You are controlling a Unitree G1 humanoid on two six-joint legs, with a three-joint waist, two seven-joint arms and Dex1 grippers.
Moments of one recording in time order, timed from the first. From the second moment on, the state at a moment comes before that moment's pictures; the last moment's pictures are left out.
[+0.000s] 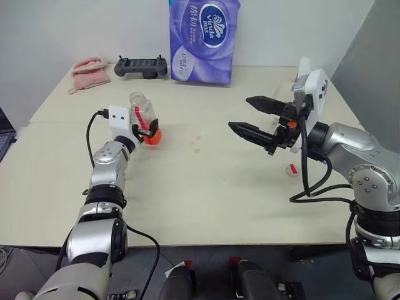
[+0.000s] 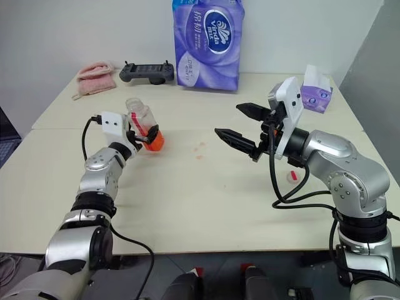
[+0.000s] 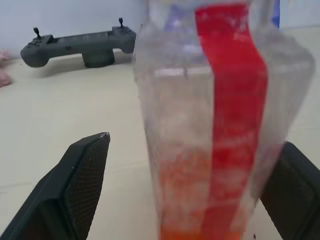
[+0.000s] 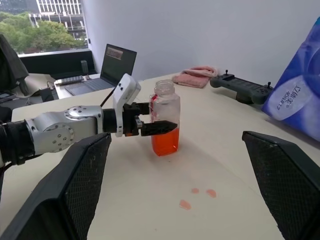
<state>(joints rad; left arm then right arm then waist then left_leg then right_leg) -0.77 0.43 0.21 0.80 -0.16 -0.04 -0.42 -0.65 -0.57 -0.06 -0.43 0.77 0.82 0.57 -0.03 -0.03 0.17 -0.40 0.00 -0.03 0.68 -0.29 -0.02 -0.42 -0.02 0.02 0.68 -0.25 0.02</state>
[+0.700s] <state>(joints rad) -0.36 0.61 0.08 -0.25 -0.49 0.54 -0.84 -0.32 -0.52 -0.01 -0.25 0.35 0.61 0.30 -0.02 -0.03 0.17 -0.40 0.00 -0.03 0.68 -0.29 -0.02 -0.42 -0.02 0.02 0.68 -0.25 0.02</state>
